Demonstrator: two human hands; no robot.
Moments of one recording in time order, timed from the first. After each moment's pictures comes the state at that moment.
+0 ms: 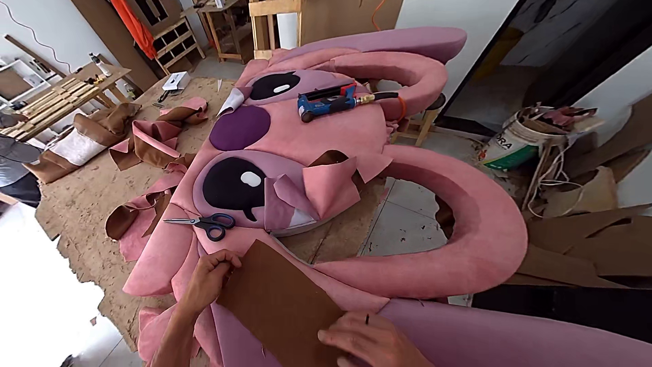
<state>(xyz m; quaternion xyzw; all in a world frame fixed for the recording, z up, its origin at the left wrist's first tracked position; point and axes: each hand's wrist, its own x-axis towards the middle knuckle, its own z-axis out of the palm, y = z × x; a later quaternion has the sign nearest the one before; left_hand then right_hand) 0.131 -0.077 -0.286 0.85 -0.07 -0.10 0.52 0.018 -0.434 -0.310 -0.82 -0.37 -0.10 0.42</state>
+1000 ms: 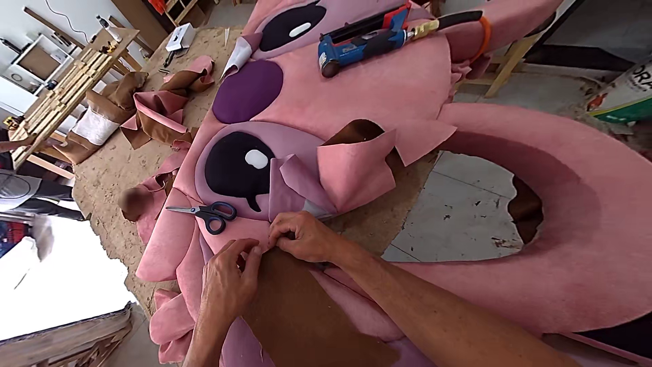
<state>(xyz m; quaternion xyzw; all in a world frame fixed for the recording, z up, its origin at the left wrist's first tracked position) 0.125 -0.152 -0.271 0.98 0.00 0.04 0.19 0.222 -0.346 -0.347 -0.70 -0.37 0.09 0.61</state>
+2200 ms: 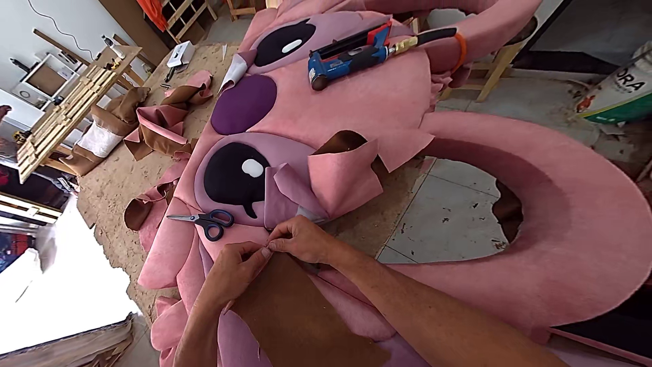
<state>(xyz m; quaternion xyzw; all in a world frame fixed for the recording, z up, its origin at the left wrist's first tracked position) 0.158 -0.158 -0.254 0.90 0.06 -0.20 0.39 0.222 -0.357 -0.321 -0.70 -0.22 0.28 0.62</state>
